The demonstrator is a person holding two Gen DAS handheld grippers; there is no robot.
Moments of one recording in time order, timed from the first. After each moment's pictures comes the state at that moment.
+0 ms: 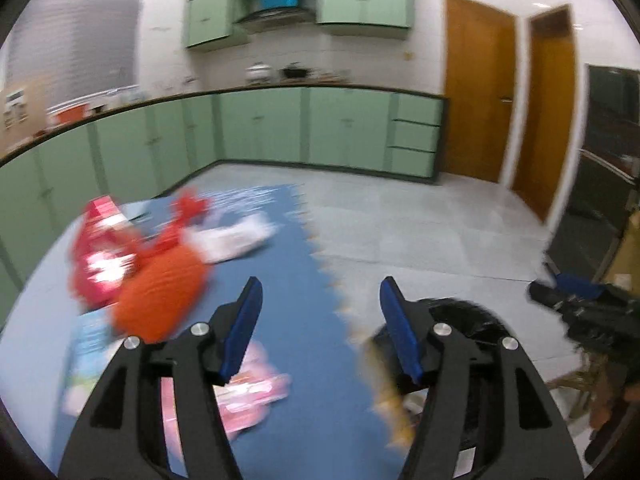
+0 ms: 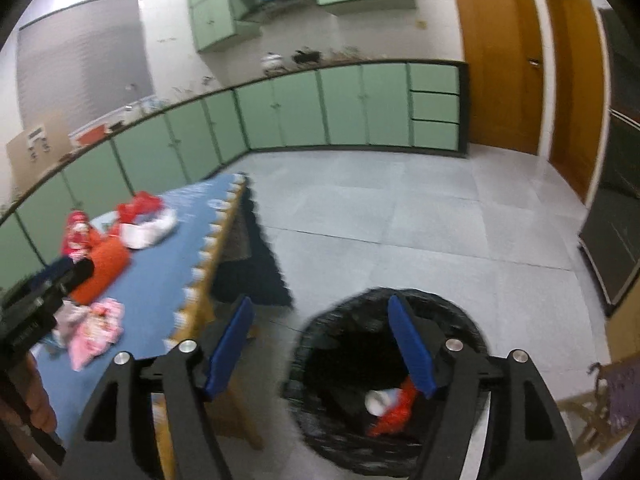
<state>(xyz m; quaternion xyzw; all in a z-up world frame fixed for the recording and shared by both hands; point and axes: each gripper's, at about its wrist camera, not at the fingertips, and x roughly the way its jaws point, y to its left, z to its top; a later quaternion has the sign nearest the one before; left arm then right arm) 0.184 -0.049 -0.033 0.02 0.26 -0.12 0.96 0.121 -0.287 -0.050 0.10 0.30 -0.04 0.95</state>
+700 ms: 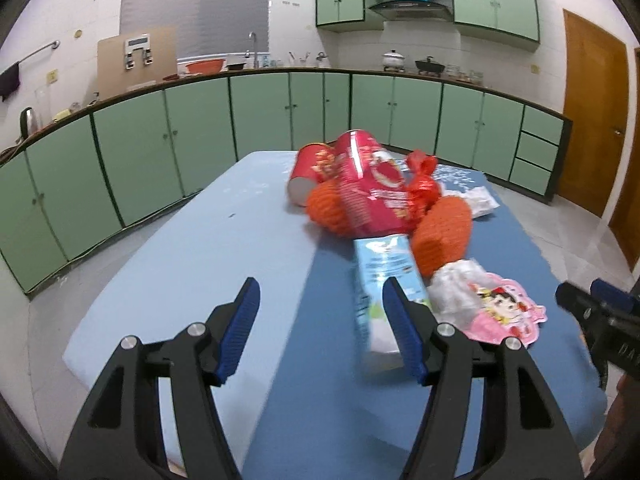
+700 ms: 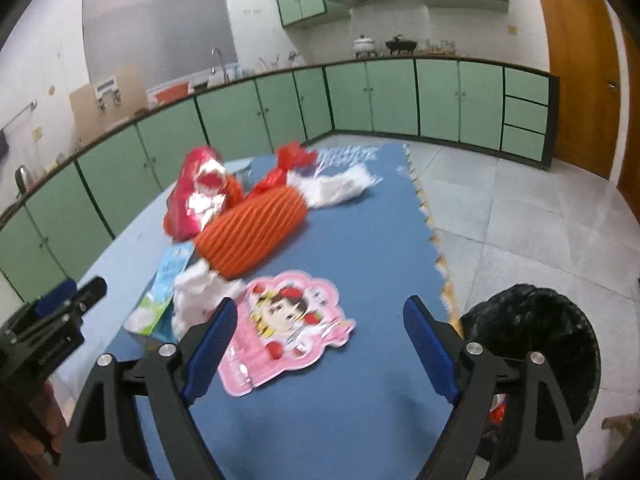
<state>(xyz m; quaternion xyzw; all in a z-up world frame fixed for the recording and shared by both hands) 0.144 0.146 -0.037 -0.02 0.29 0.08 0.95 0.156 -0.069 -0.064 0.06 0.32 0.08 0.94</state>
